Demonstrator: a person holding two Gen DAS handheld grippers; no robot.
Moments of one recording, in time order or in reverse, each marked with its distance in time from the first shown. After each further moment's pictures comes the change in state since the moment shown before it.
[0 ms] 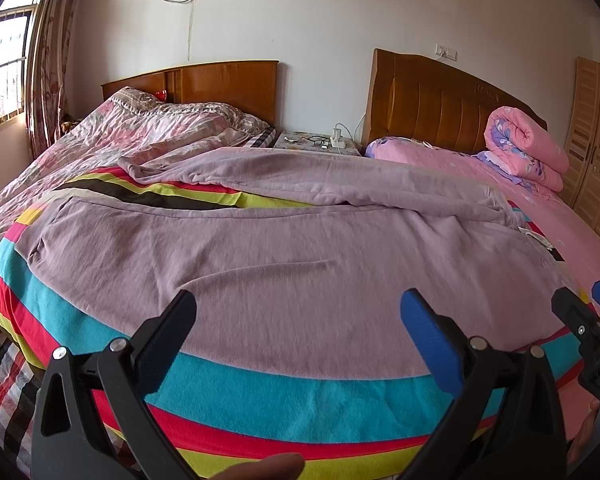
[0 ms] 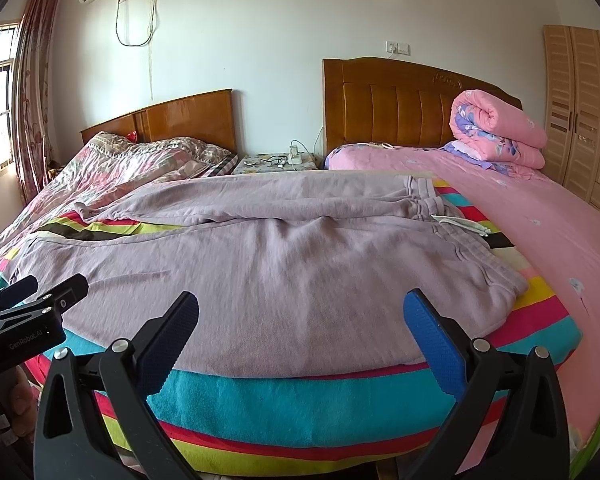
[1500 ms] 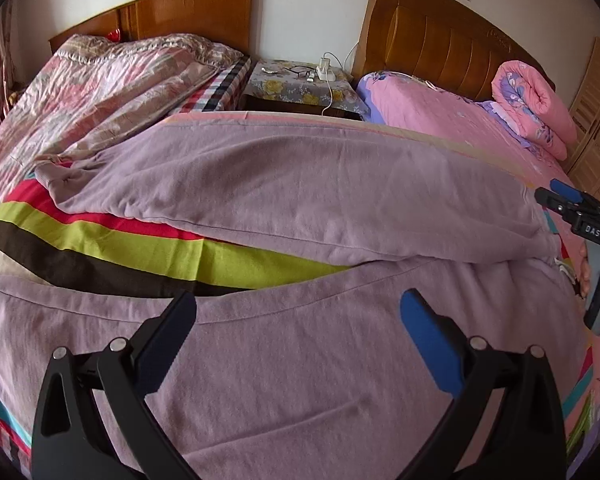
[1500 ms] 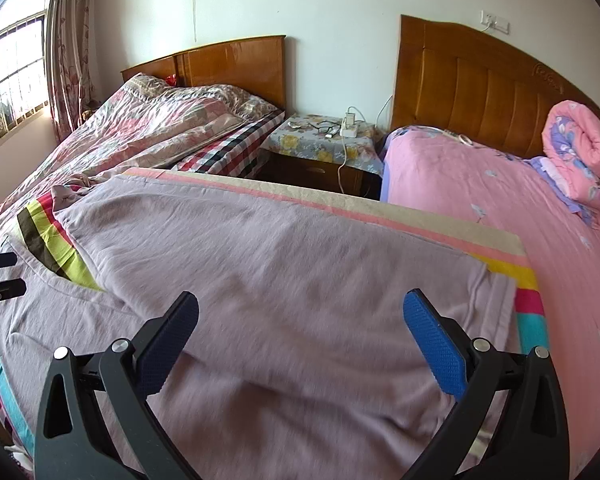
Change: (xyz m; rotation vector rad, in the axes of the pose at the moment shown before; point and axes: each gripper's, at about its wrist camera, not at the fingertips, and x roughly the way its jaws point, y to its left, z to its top) left arm 0.202 0.028 0.153 -0.016 0.365 -0.121; right arm 0.319 -0.050 0.185 -0.238 0.299 0.279
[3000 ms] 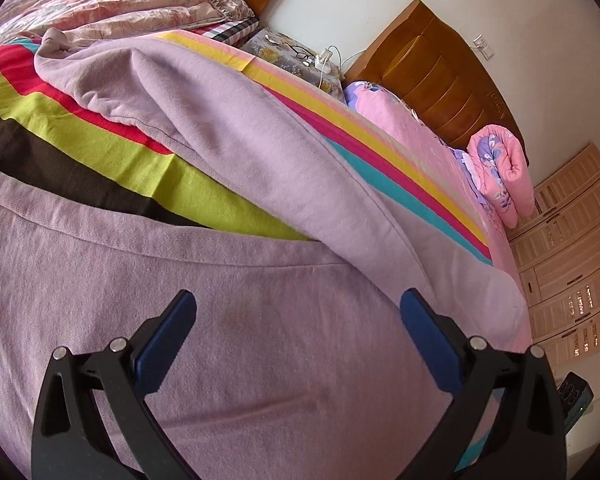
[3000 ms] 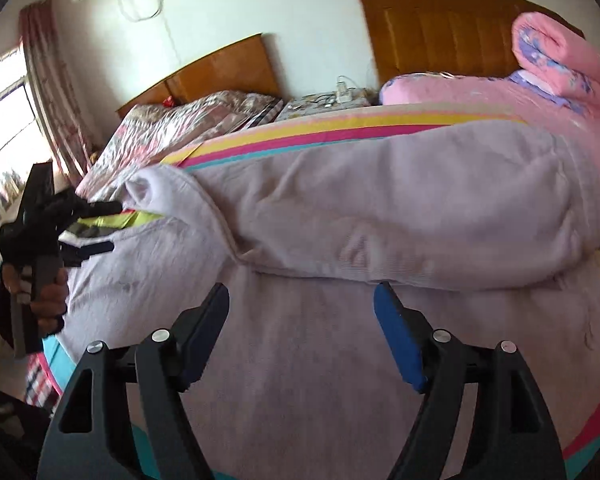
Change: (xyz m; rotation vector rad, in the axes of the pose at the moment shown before) left arm 0.034 0.042 -0.028 -0.274 0.027 -0.256; right arm -0.114 0.073 -0.181 0.440 -0.095 0.014
